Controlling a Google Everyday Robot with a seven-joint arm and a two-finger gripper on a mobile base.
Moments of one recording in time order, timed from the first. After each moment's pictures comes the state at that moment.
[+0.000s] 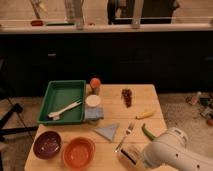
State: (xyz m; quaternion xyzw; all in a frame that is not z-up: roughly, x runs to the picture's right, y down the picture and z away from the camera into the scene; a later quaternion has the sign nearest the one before) arm 0.167 0.340 0.673 -0.32 0.03 0.37 0.87
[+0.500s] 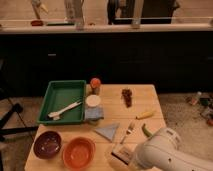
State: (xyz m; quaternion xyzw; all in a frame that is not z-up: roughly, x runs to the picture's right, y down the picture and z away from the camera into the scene) arm 0.120 0.325 0.651 -0.31 -0.03 0.27 0.91
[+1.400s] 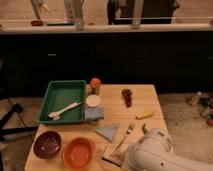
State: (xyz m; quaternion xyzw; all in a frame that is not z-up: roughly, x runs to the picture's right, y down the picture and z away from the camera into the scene) arm 0.086 0.318 0.635 -0.30 -0.06 0.20 0.93
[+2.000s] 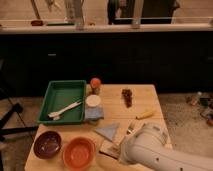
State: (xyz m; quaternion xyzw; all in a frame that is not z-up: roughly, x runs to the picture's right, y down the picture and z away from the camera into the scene) arm 0.063 0.280 0.640 -0.26 -0.07 0.18 0.94
